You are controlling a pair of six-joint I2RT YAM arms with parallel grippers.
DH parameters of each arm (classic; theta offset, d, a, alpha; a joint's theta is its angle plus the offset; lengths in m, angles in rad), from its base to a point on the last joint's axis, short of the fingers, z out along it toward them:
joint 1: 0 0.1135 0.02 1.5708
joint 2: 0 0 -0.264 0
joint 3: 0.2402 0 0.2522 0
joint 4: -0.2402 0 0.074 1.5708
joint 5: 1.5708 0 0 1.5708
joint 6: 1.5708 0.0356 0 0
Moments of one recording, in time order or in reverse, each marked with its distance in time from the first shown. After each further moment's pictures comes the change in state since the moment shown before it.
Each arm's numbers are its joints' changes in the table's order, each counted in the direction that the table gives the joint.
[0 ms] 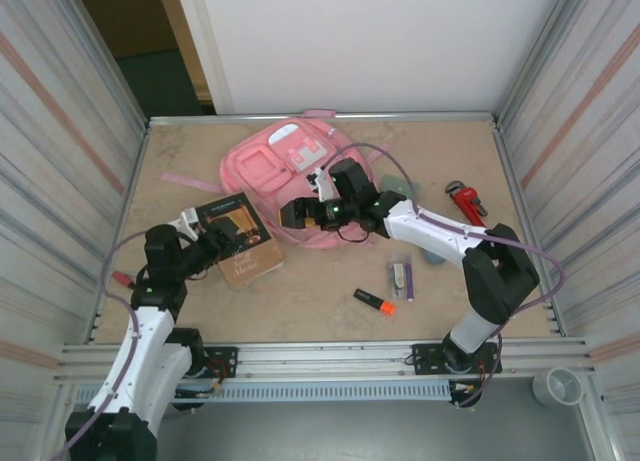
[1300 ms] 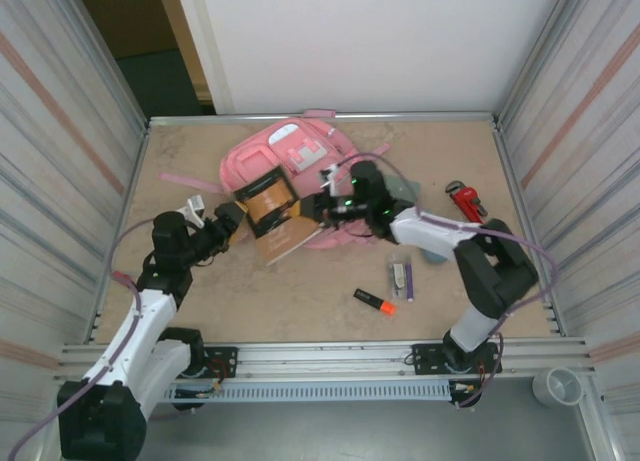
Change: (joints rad) left arm -0.081 -0.143 0.077 0.087 -0.091 -0.002; right arm -0.148 0.023 -0.156 0.408 -0.256 0.368
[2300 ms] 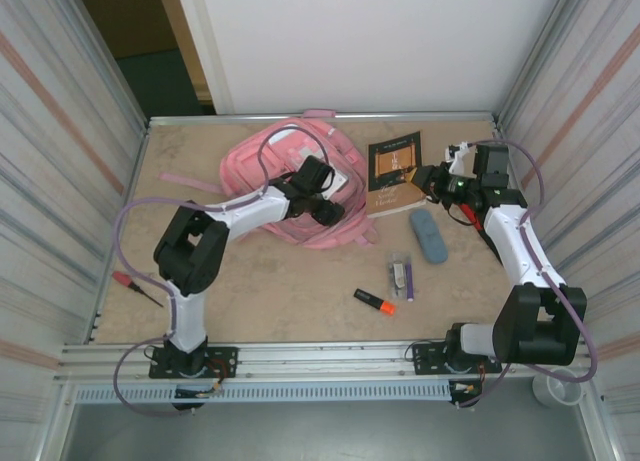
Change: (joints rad) left arm -0.568 -1.148 0.951 -0.356 -0.498 1.170; right arm -0.641 0.320 0.017 -0.664 0.028 -0.395
